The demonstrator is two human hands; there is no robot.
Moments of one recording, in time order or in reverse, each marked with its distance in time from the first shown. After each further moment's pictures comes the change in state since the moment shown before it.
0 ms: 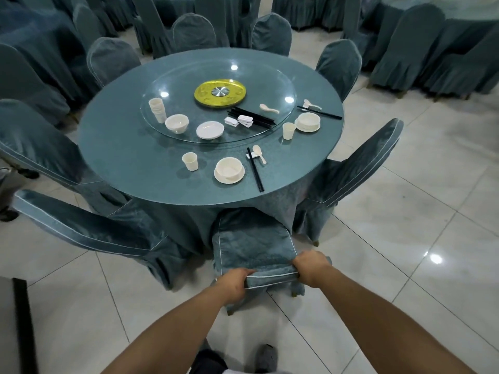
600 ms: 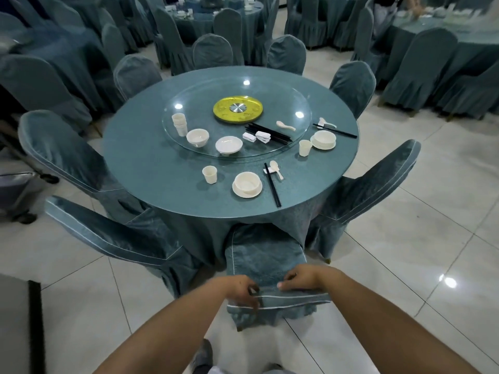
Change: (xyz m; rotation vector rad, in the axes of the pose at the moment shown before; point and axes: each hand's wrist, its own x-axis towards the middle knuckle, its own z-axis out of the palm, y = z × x) left_hand -0.004 -0.024 -0.049 0.049 -0.331 -0.021; right_hand -0.001 -0.030 -0.050 0.573 -0.340 -0.018
